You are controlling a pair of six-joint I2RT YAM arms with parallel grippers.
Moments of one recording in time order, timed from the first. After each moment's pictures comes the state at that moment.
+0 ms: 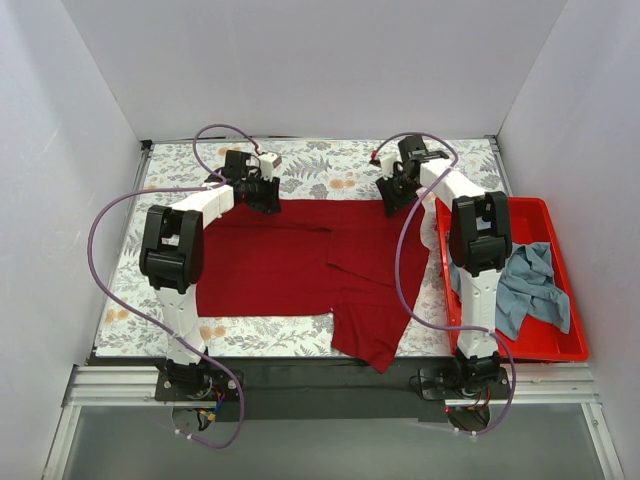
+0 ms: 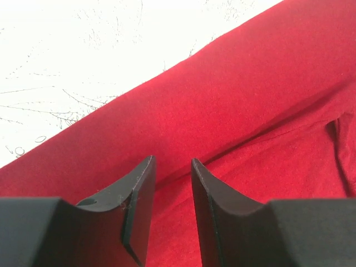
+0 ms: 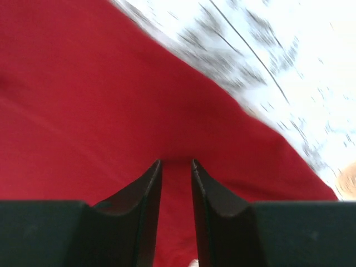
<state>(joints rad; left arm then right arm) -0.20 2.04 1.44 -0.26 0.43 0.13 0.23 2.21 1.77 -0.76 -0.30 -0.38</state>
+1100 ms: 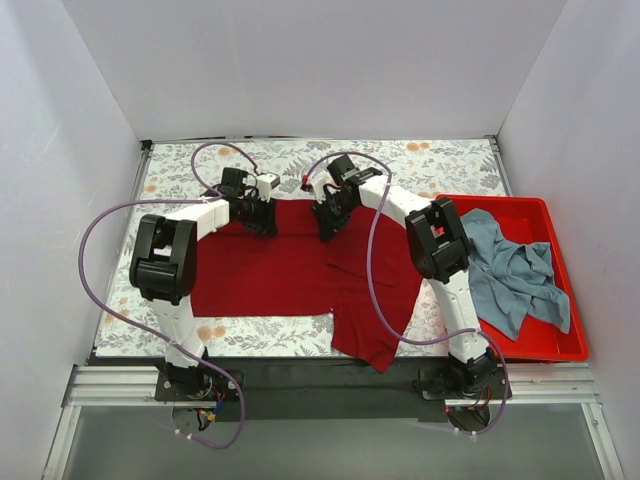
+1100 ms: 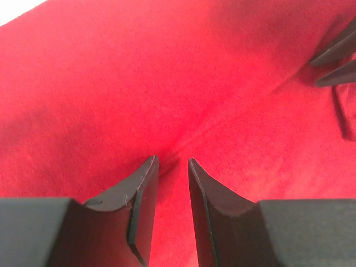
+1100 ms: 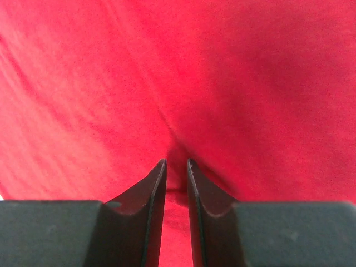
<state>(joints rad) -0.20 1.93 1.23 -0.28 0.47 0.17 0.58 2.31 1.88 -0.73 -0.53 -0.27</state>
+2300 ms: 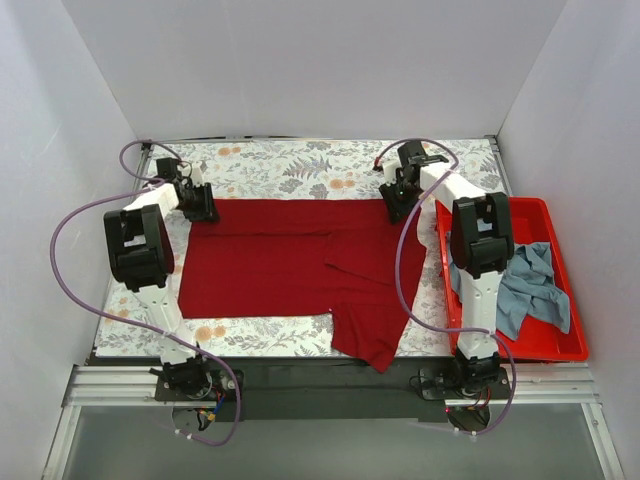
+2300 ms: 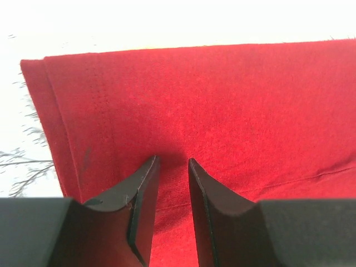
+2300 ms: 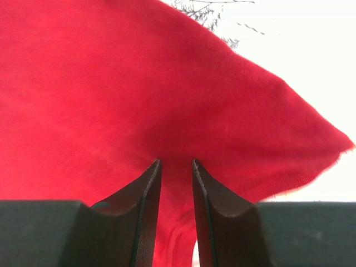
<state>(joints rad) 0.17 2.07 1.44 -0.45 0.38 0.07 0.24 2.16 1.71 -0.78 -0.24 -0.31</state>
